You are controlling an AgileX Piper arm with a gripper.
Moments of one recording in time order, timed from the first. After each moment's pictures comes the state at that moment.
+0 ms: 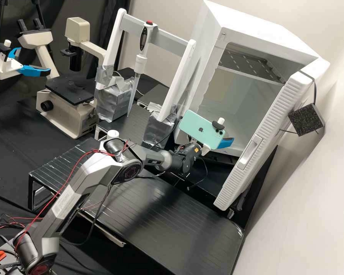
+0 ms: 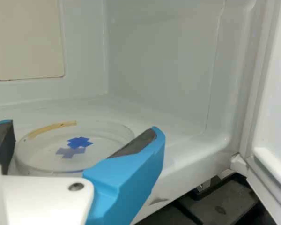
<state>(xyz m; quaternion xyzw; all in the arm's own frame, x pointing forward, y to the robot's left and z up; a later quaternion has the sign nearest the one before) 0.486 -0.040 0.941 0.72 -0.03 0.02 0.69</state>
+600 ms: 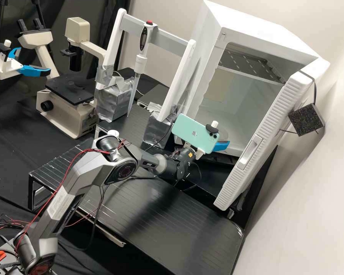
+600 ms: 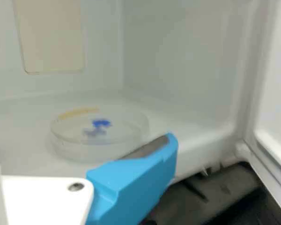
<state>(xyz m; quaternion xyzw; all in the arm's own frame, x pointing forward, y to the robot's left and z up) 0.448 -0.046 0.944 0.72 -0.02 0.03 0.69</state>
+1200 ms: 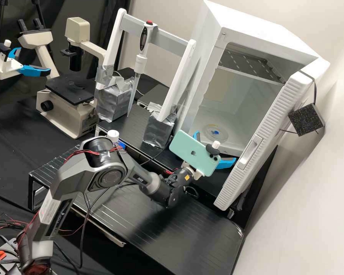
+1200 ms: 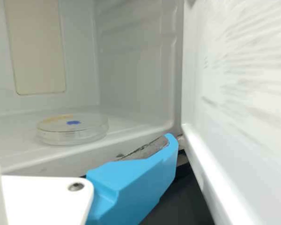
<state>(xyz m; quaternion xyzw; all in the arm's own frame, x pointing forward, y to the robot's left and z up) 0.351 -0.071 0.960 0.72 -0.05 0.10 0.68</state>
